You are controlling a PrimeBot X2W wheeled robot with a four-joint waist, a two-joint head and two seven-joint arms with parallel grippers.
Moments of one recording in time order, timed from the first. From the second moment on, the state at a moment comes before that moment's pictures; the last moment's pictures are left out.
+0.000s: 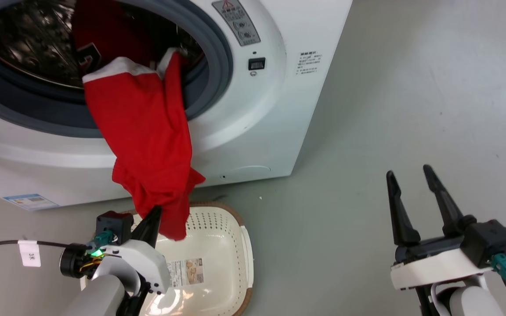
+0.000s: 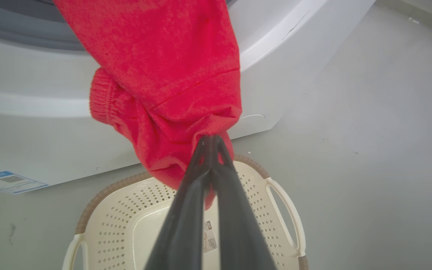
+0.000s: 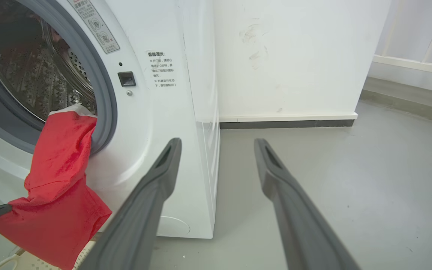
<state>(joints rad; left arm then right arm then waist) -0.39 0.39 -0.60 0.62 -0.65 0.02 -0.26 -0.08 -0.05 0.08 0.04 0.11 0.13 -0.26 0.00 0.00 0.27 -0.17</state>
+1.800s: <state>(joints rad) -0.78 0.23 -0.46 1.28 -0.63 -0.08 -0.25 -0.24 -0.05 0.07 0.01 0.16 0.13 -0.26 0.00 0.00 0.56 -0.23</state>
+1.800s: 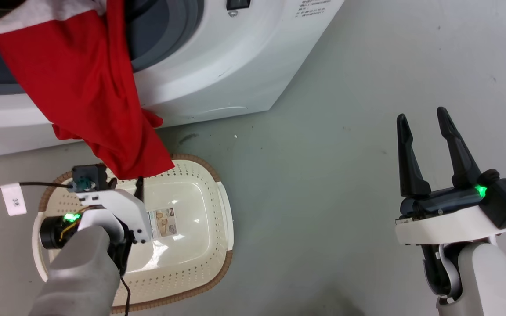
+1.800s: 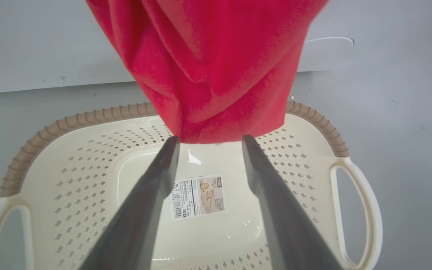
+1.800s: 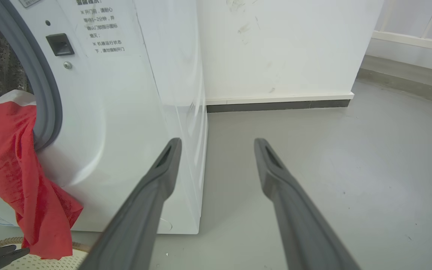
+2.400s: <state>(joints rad) -0.47 0.24 -0.33 0.86 -0.46 0.03 -0.26 -0.13 -0.05 0.07 0.05 0.14 0.13 -0.26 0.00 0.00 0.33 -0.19</state>
